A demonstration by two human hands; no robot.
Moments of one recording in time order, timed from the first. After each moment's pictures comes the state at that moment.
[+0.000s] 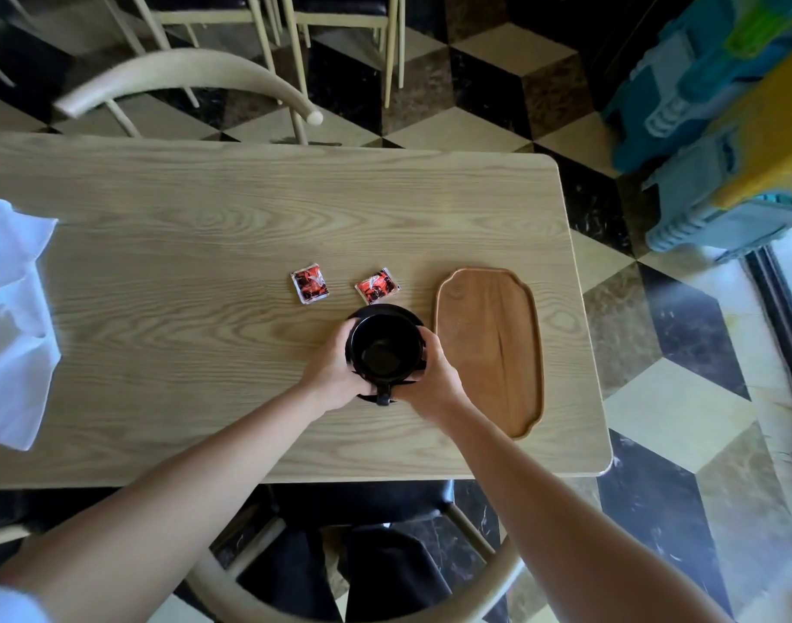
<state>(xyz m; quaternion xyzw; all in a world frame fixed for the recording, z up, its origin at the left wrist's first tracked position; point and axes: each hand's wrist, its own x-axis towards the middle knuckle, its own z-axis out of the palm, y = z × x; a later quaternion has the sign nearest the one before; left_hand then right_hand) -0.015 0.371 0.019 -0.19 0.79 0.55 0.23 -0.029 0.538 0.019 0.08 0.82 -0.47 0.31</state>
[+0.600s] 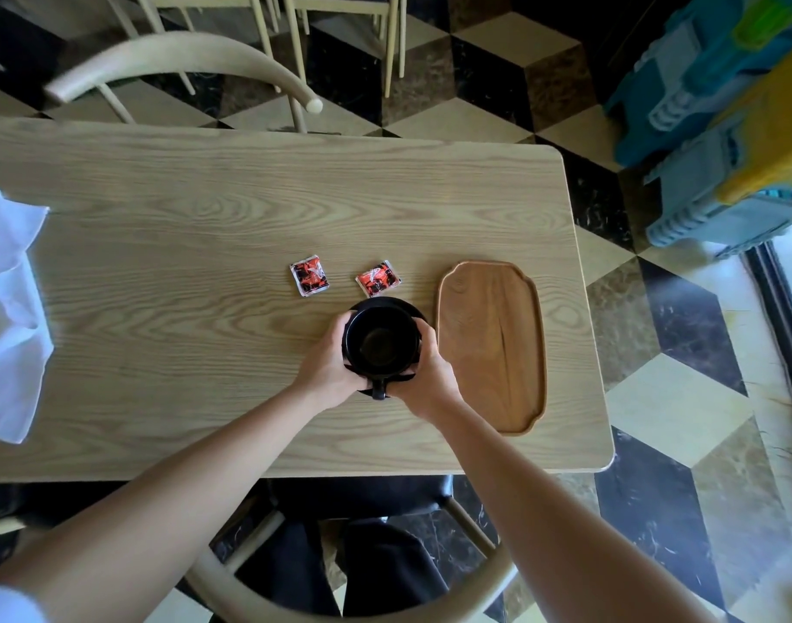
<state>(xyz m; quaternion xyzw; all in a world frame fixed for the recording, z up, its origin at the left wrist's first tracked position) -0.010 0.364 0.009 -0.15 0.84 0.49 0.19 -0.026 0.529 0.019 0.06 0.85 -0.43 0.29</state>
